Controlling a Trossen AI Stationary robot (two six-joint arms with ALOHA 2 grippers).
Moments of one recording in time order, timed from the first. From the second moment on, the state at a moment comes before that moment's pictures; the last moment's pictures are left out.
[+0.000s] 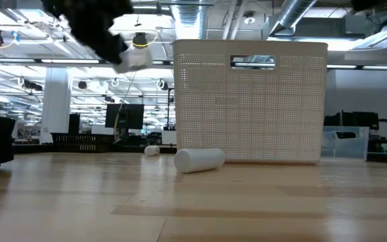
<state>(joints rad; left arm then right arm) -0.03 1.14 0.85 -0.56 0.00 0.03 0.64 1.49 1.11 -0.27 0.35 1.58</state>
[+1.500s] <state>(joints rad) 1.05 1.29 1.01 -0.80 -0.11 -0.20 0.35 1.20 1.11 -0.50 0.34 1.14</state>
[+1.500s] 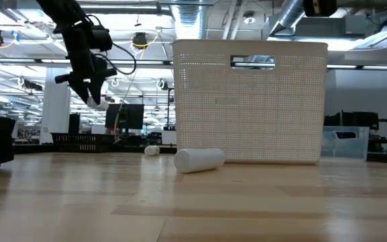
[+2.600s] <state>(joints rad) 0.93 1.29 0.69 -0.45 -0.35 -1.12 0.25 0.96 1.11 -0.75 0.36 1.04</state>
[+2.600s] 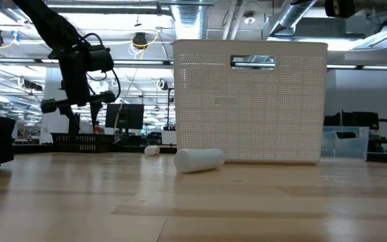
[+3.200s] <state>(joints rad) 0.91 1.10 0.69 -0.35 -0.15 -0.92 0.25 0.95 1.11 -0.75 0.36 1.05</state>
